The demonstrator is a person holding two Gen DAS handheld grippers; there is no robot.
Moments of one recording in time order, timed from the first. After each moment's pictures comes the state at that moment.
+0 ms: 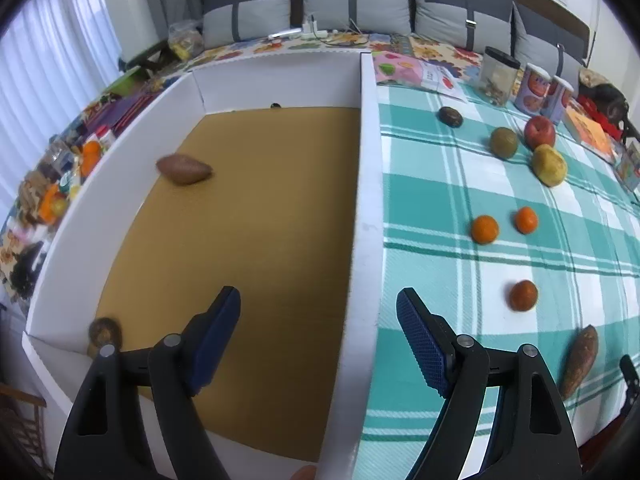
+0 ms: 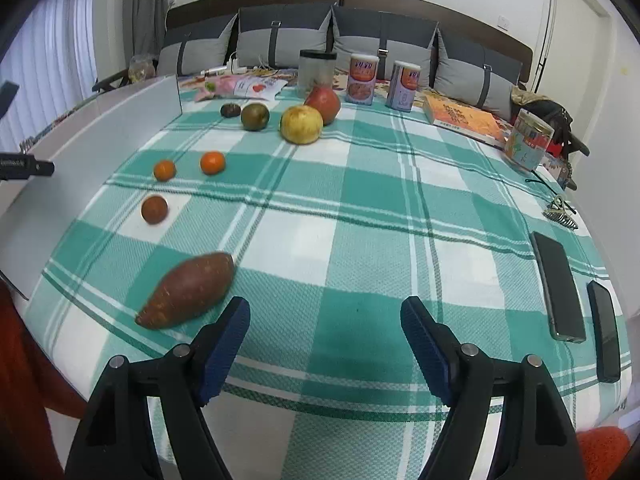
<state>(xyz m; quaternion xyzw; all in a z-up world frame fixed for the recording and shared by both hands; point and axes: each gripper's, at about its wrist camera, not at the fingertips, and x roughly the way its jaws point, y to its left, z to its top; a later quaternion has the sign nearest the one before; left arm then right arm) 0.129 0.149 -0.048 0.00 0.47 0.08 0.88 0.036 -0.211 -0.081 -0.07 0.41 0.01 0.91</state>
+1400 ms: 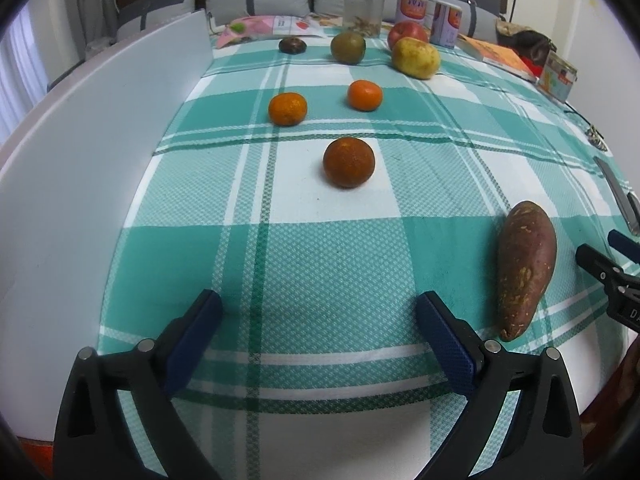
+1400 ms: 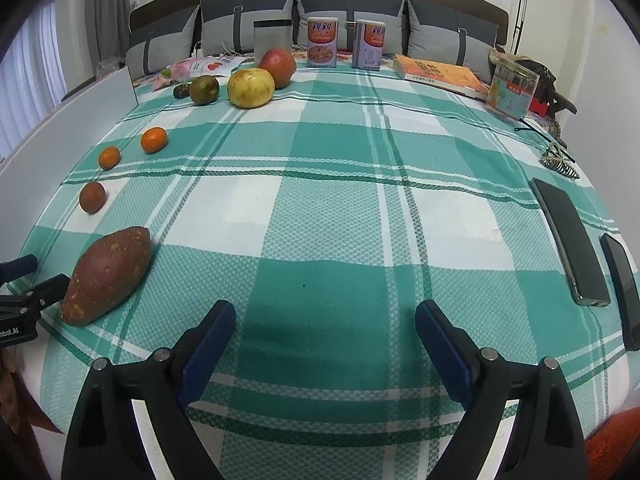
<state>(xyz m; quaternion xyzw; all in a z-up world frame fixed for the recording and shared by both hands) 0.077 0.005 -0.140 0.03 0.47 -0.04 0.88 0.053 -0.249 -0.128 -0.02 0.44 -0.03 0.90</state>
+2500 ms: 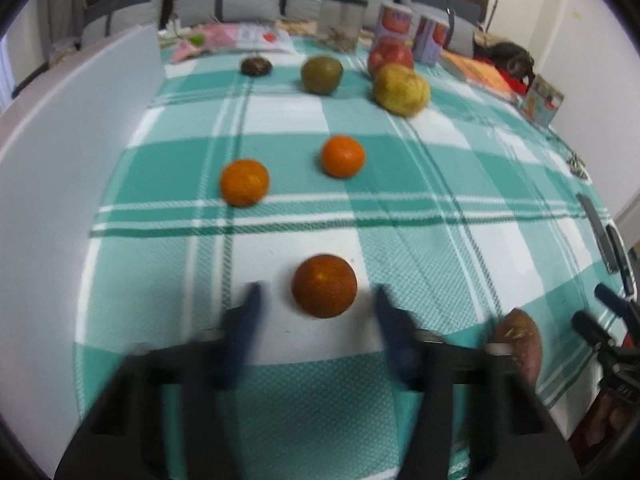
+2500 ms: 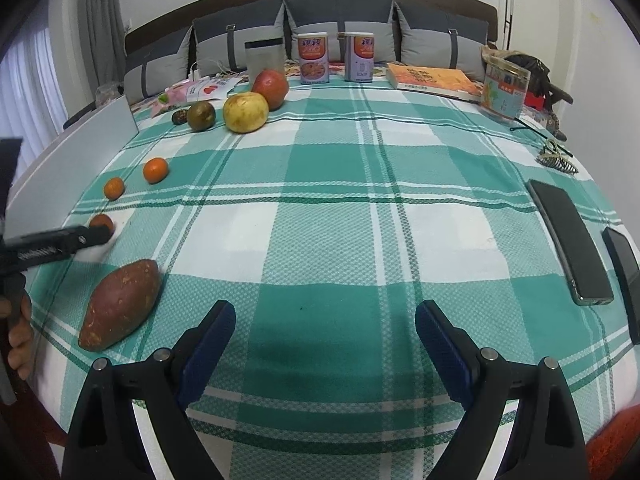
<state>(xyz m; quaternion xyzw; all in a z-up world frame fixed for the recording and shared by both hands) 0.154 -0.004 -0.130 0.00 0.47 -0.11 0.88 0.055 -0.263 -0.112 0.02 0.42 -0.02 0.91</state>
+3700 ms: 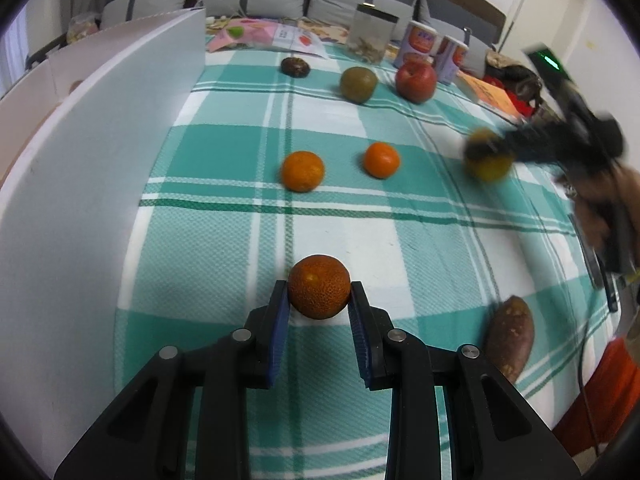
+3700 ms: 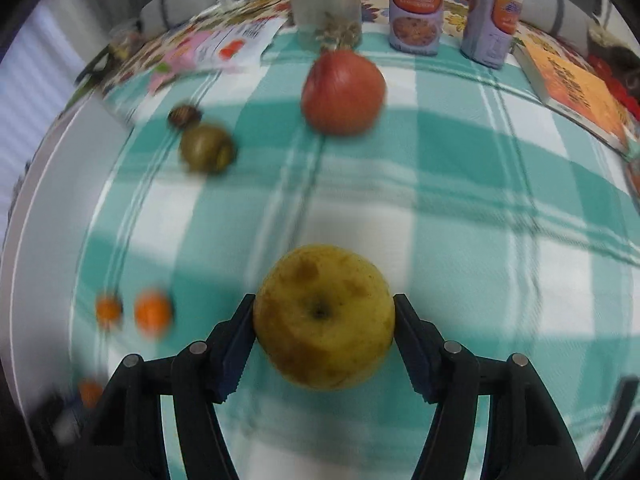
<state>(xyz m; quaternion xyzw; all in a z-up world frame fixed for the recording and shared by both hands) 0.133 0.039 -0.116 -0.05 0.48 -0.11 0.87 0.281 -0.223 -0.104 -0.01 0.58 0.09 0.81</state>
